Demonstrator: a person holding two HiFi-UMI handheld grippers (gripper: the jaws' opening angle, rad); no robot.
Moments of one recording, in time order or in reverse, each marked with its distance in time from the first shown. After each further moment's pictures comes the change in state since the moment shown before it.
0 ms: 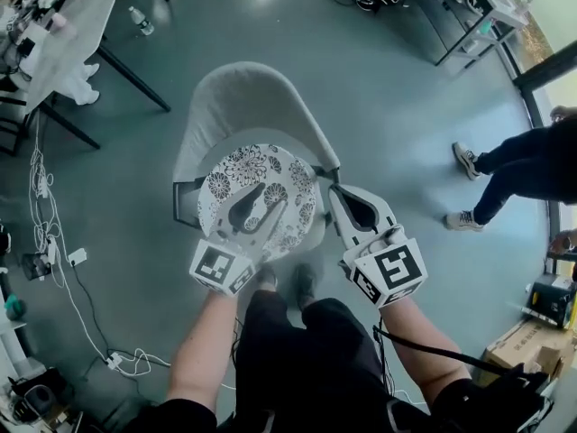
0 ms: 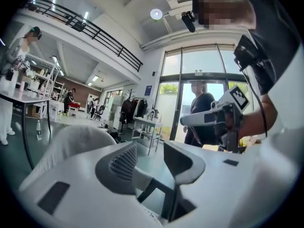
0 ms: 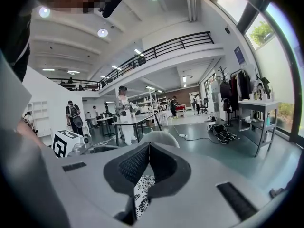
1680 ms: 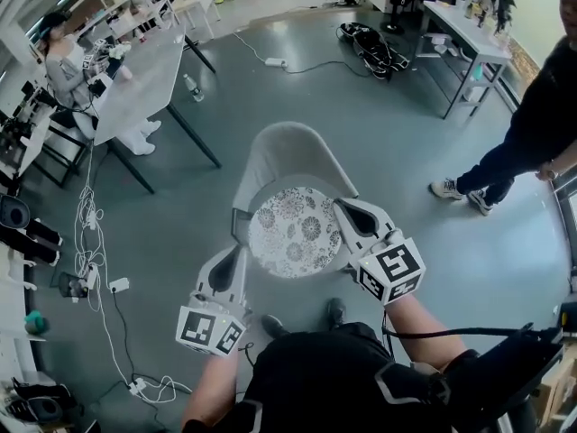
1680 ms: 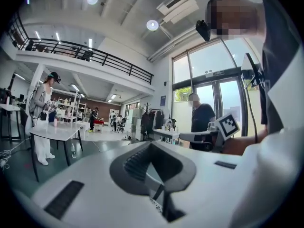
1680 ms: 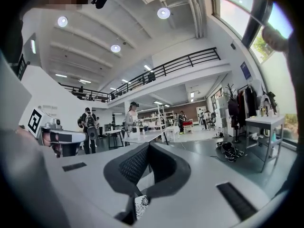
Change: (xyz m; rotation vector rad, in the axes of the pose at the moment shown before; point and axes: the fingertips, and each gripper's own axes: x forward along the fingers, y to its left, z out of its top) left arm -0.227 -0.078 0.176 0.089 -0.072 0.318; right arm -0.095 0.106 0.118 -0.054 -0.190 0.079
